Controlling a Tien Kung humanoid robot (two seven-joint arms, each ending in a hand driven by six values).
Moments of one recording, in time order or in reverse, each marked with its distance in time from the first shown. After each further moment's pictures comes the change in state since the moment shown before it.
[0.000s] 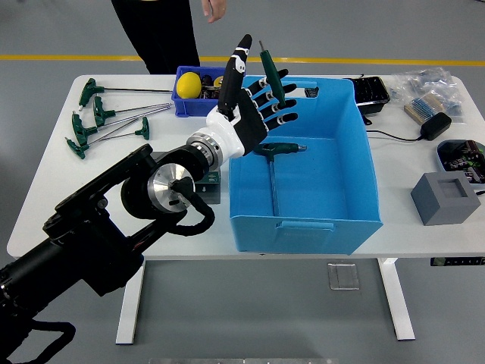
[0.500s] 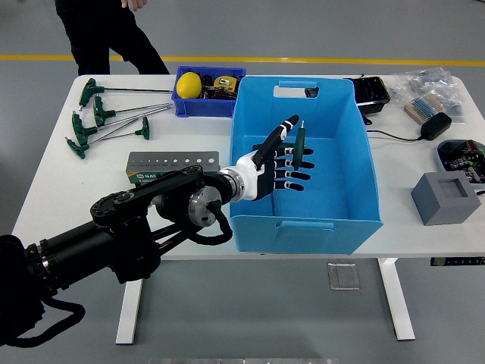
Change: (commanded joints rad) left arm -0.156 -0.035 0.267 0.411 0.131 -0.220 0.190; right arm 0.011 -0.012 -0.029 0.000 0.002 0.002 0.001
